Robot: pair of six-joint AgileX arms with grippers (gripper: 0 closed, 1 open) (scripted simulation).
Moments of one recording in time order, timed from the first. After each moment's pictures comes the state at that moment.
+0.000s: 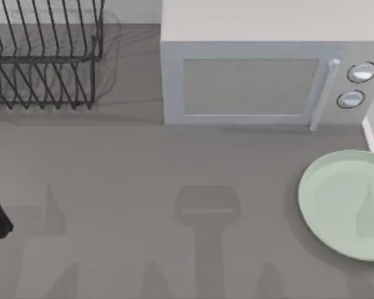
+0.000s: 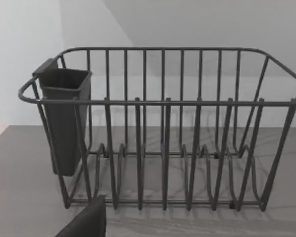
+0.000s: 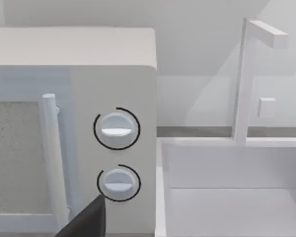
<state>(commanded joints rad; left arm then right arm) 0.00 0.00 0.00 0.00 0.00 0.00 0.00 0.00 0.00 0.00 0.00 0.00</state>
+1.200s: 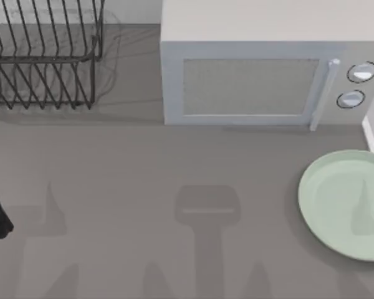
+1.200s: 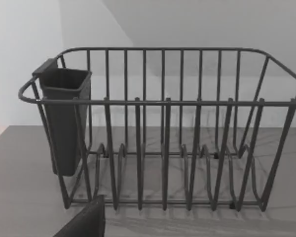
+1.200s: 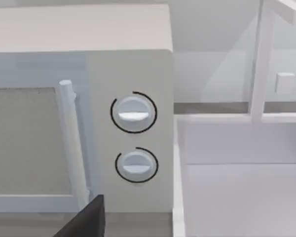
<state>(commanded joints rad) 0.00 0.00 0.00 0.00 0.00 0.00 0.03 0.10 0.10 -0.08 0.00 0.03</state>
